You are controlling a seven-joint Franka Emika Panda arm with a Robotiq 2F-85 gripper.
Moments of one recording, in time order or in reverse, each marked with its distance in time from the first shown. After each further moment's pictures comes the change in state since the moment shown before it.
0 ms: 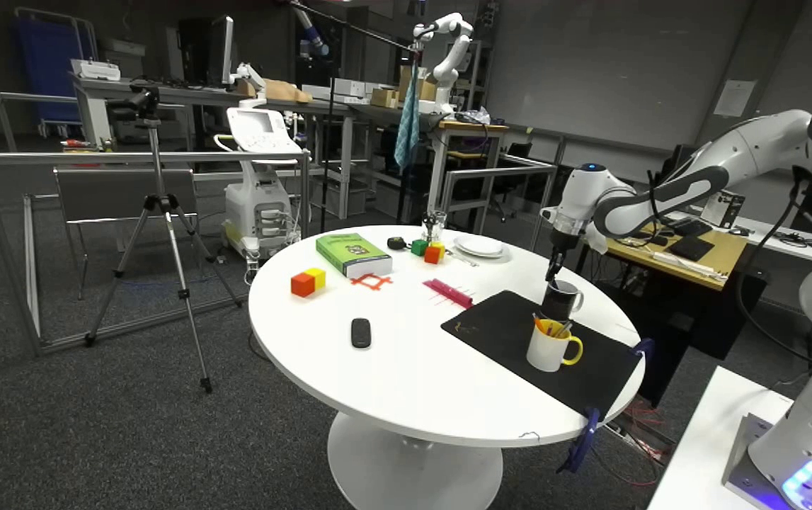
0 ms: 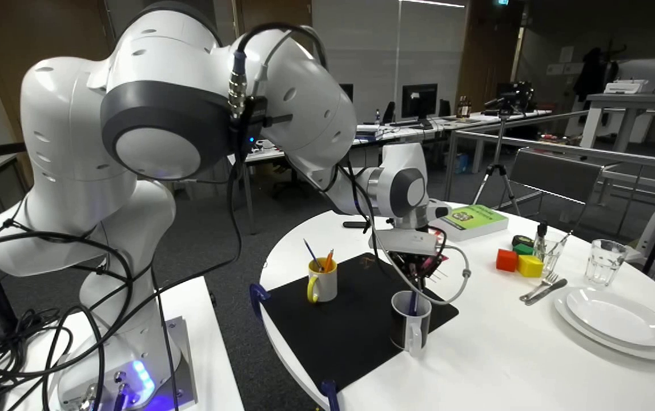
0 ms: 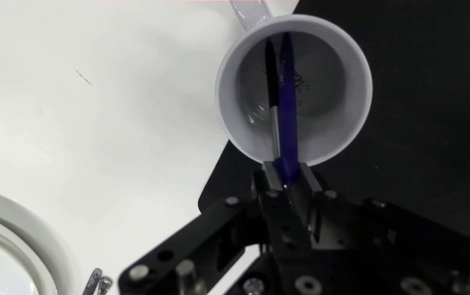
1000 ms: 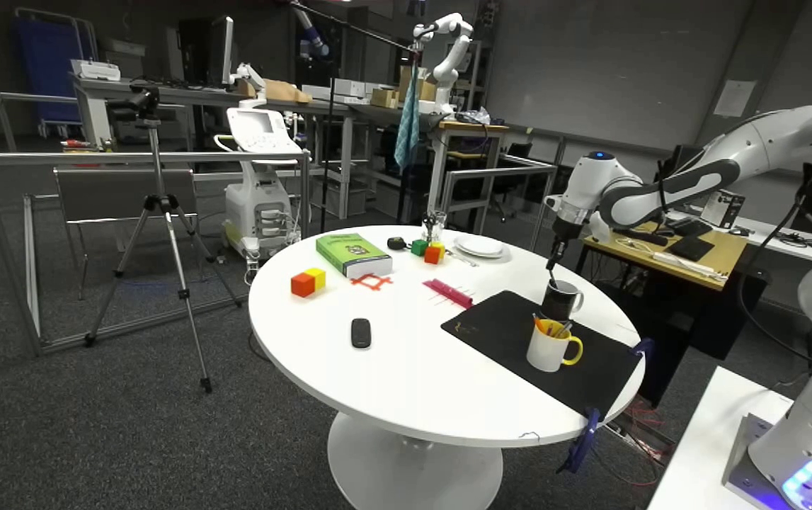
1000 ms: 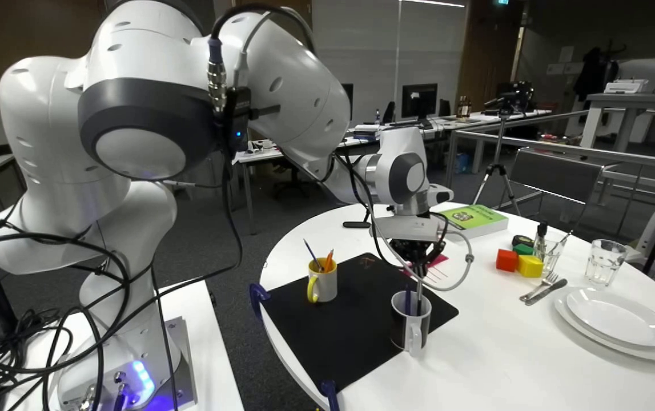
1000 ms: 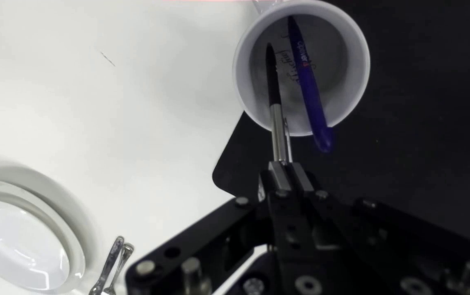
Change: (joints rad) arm -0.095 0.000 0.114 -0.013 -0.021 -0.015 0.008
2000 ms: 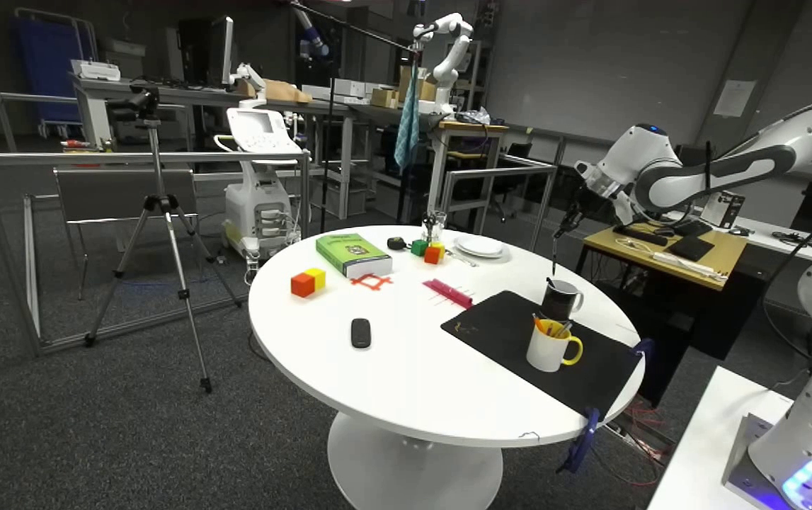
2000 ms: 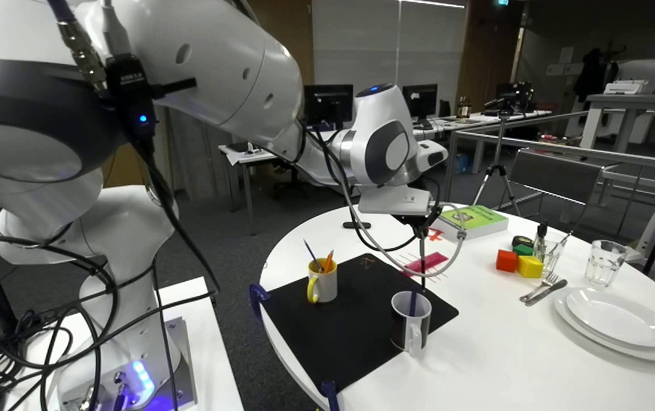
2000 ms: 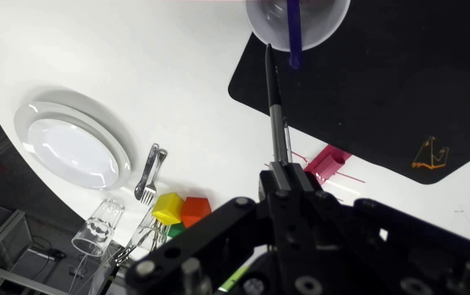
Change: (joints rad) arm -0.381 0.004 0.330 -0.164 0.016 0.194 0.000
